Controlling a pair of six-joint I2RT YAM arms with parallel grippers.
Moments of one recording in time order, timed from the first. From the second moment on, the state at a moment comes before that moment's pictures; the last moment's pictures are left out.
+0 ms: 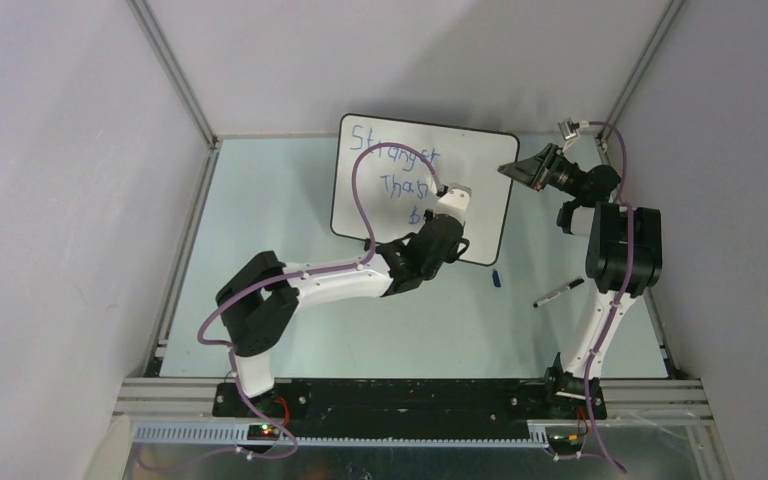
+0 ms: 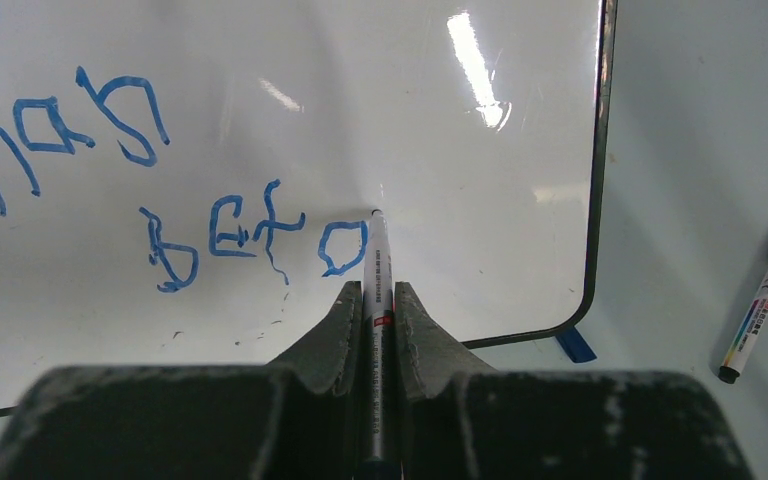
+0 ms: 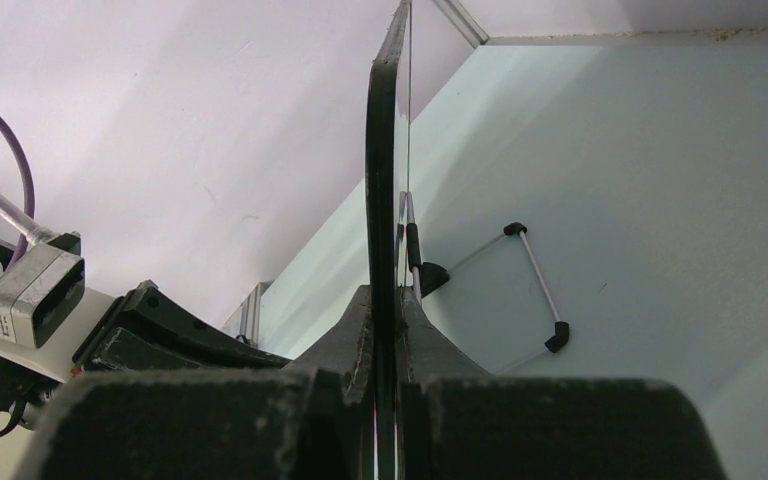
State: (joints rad) left arm -1.05 1.82 1.27 0.13 -0.55 -0.29; right arm -0.19 2.05 1.13 1.46 -1.24 1.25
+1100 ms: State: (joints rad) left arm -1.05 1.82 1.24 0.09 -0.52 -0.29; right arm -0.19 2.05 1.13 1.46 -1.24 1.24
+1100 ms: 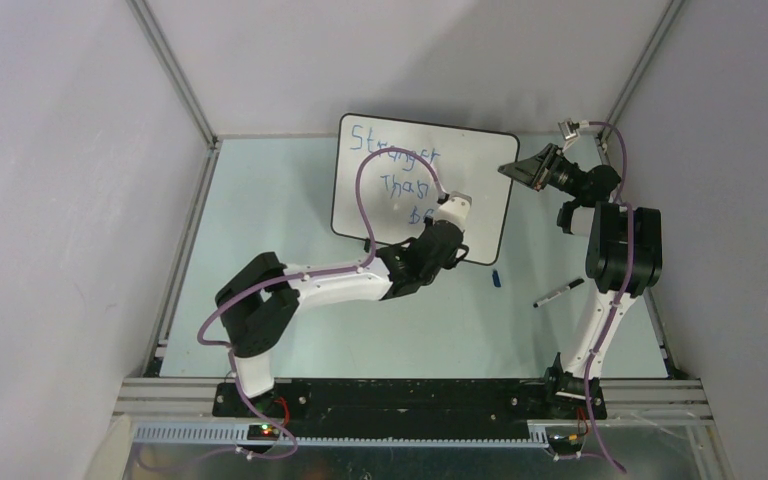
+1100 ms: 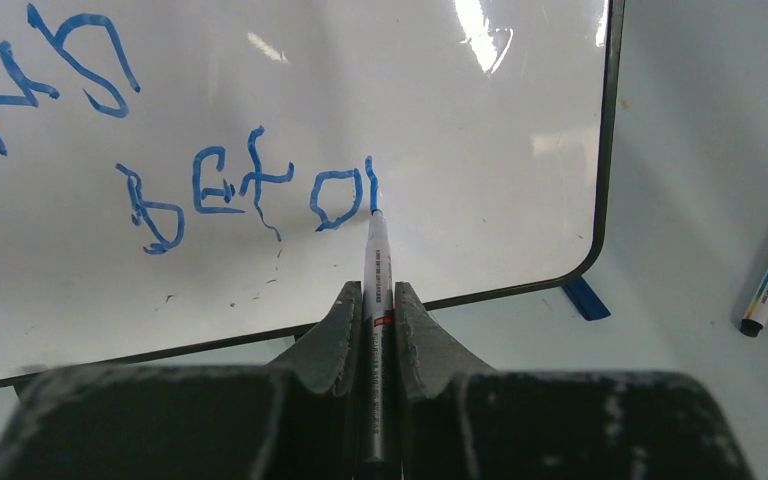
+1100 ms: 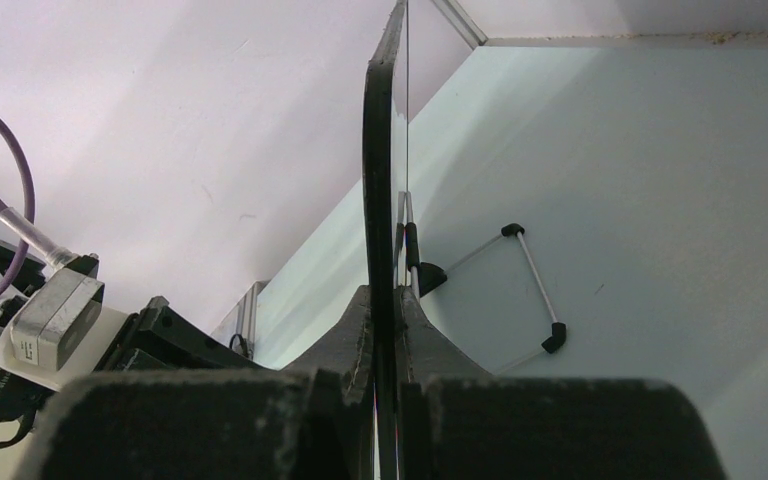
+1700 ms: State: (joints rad) left arm -1.05 1.80 1.27 0.04 -0.52 -0.29; right arm -0.19 2.05 1.13 1.46 -1.24 1.25
